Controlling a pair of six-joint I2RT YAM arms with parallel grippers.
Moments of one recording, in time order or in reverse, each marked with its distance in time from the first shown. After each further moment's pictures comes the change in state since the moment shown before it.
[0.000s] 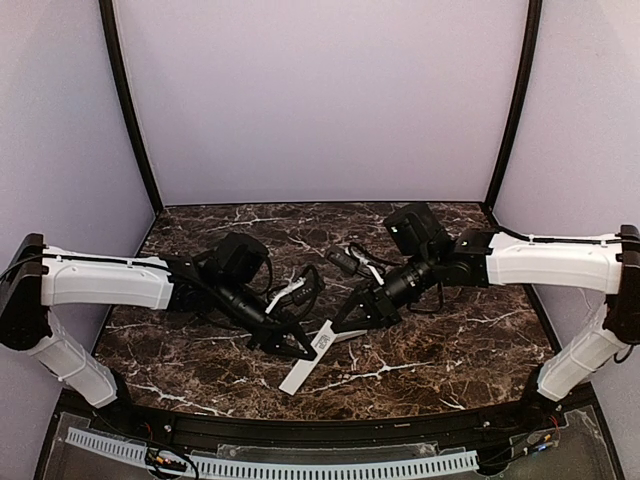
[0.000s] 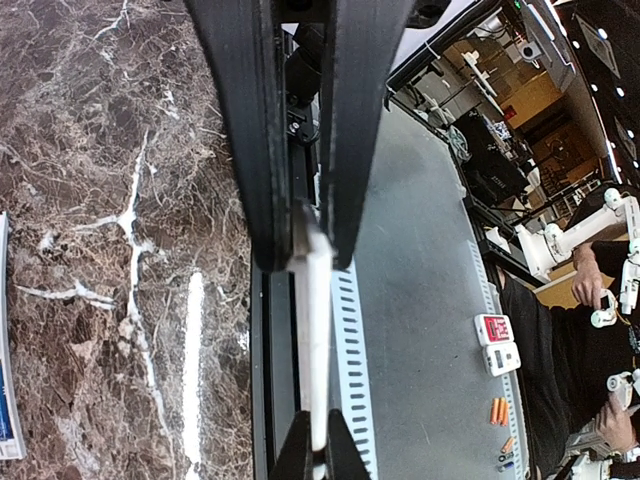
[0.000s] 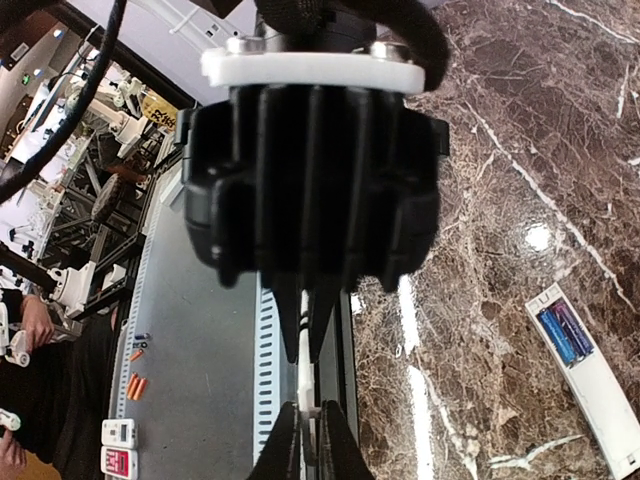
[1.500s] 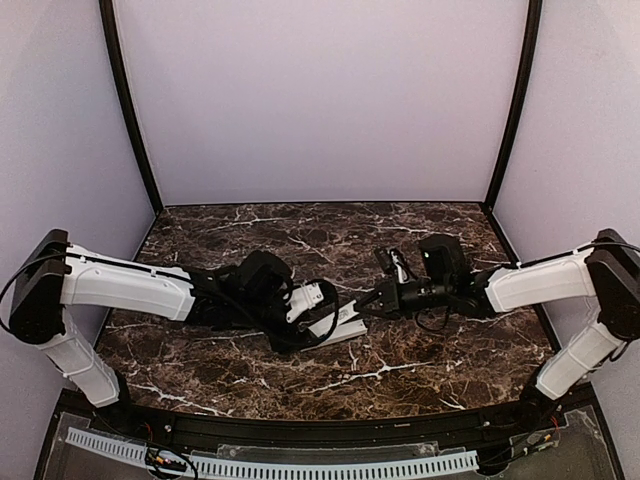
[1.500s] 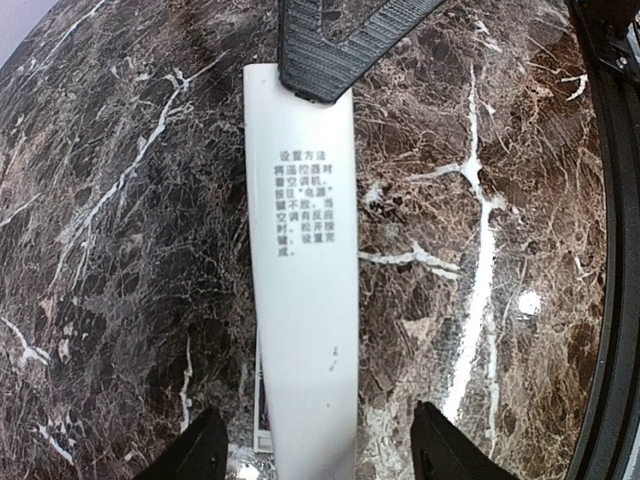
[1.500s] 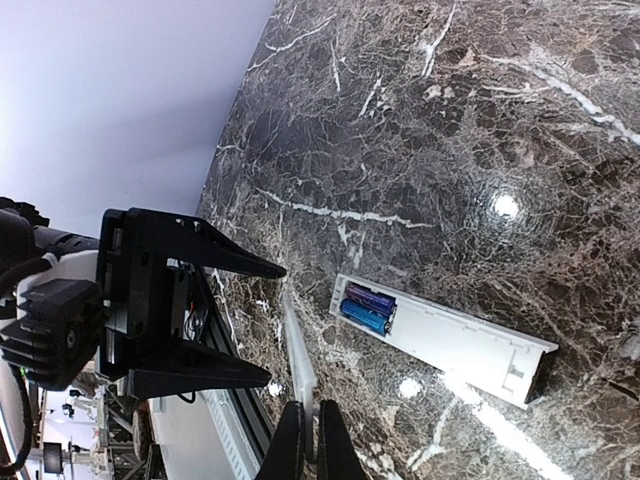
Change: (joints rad) left arm -0.094 0.087 0.013 0.045 -0.826 0.260; right arm -0.190 0.022 -0.388 0.608 0.238 0.659
